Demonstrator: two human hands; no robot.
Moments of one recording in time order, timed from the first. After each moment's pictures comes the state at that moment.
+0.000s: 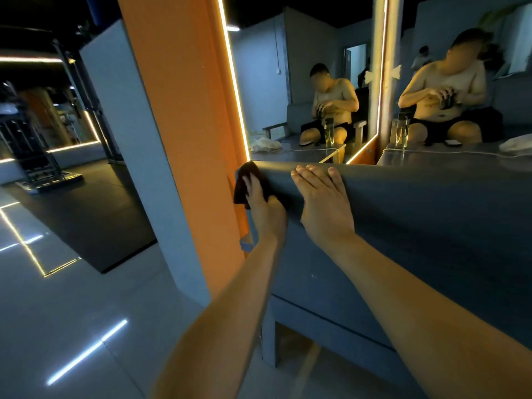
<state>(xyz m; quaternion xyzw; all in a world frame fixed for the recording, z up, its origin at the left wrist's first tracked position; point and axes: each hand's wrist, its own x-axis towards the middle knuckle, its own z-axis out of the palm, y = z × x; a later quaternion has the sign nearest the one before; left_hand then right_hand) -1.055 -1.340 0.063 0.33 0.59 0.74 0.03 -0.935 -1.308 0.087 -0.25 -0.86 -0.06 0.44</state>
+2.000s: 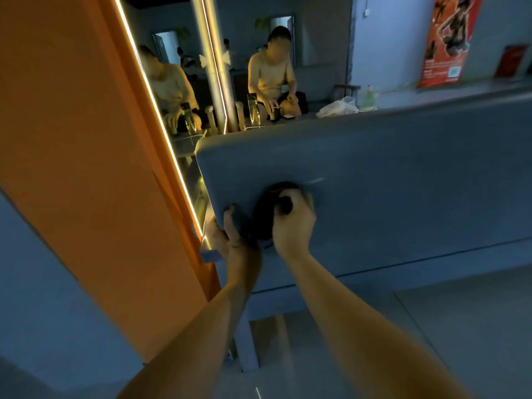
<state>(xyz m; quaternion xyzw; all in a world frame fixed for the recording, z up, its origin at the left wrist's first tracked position) -1.170 -1.346 -0.069 0.57 0.60 0.56 -0.03 -1.068 -1.345 -0.008 -0.55 -0.49 0.14 0.66</state>
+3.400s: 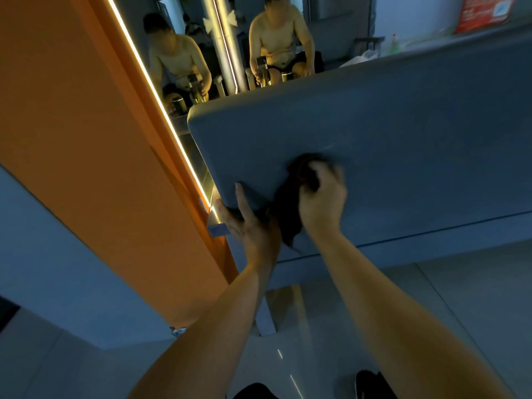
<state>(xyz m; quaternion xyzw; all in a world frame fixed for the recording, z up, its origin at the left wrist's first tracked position) -1.147 -1.356 -0.095 0.54 0.61 0.58 0.04 -1.025 -1.347 -0.030 -0.54 -0.53 0.09 0.65</state>
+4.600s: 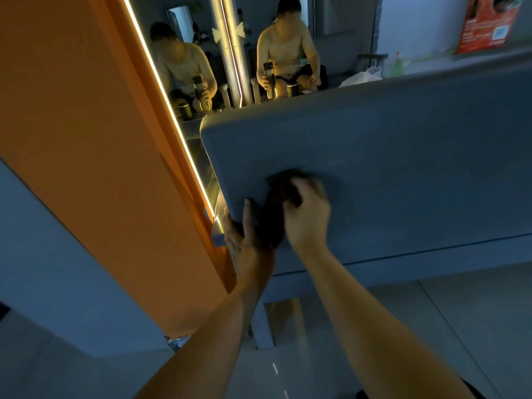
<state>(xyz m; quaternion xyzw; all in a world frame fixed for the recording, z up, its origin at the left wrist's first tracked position) -1.176 -1.360 -0.110 0.61 0.62 0.49 0.00 -1.061 -1.355 -0.024 -0.53 -0.57 0.14 0.61</state>
